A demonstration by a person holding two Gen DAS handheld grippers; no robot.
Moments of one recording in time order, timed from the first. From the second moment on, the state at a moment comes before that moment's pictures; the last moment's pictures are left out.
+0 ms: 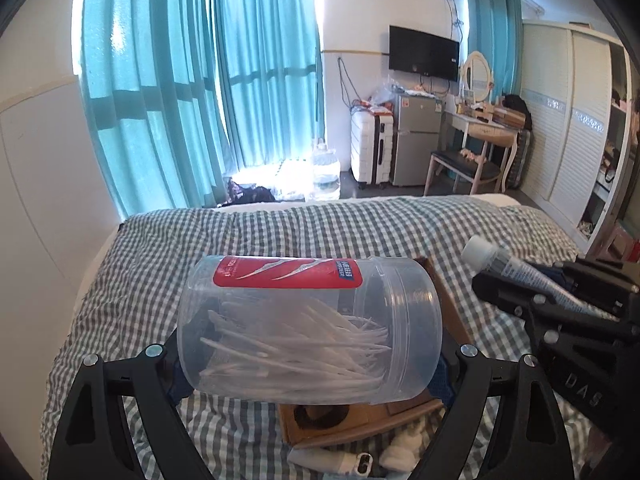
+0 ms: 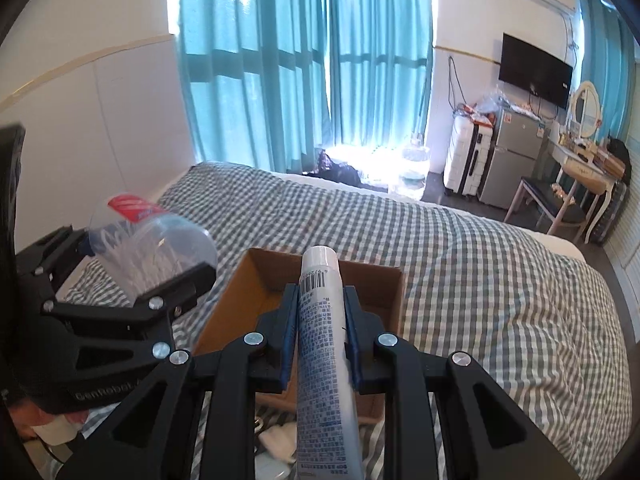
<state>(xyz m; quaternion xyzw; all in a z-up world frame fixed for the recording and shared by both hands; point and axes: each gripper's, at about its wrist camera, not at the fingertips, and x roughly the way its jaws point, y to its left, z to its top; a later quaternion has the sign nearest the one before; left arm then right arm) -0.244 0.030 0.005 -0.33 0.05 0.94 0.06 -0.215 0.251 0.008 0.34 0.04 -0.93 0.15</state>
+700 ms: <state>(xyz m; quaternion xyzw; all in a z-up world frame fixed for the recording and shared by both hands) -0.331 0.038 -0.108 -0.41 0.09 0.91 0.07 -0.334 0.264 -0.108 0.43 0.02 -0.89 0.13</state>
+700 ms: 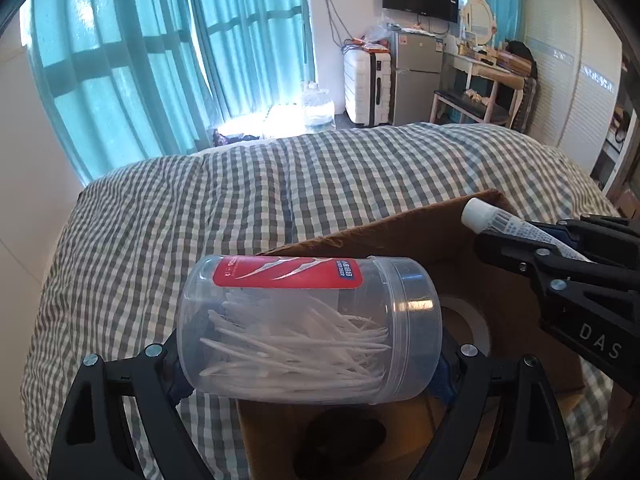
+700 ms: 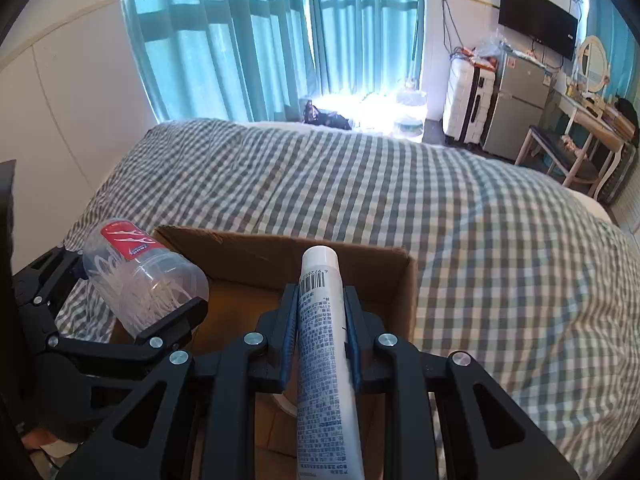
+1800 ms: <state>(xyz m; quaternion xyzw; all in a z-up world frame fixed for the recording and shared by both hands) -0.270 0.035 -0.019 -0.36 0.07 0.92 0.10 -0.272 0.270 -0.012 0.35 0.02 -0.93 0.11</state>
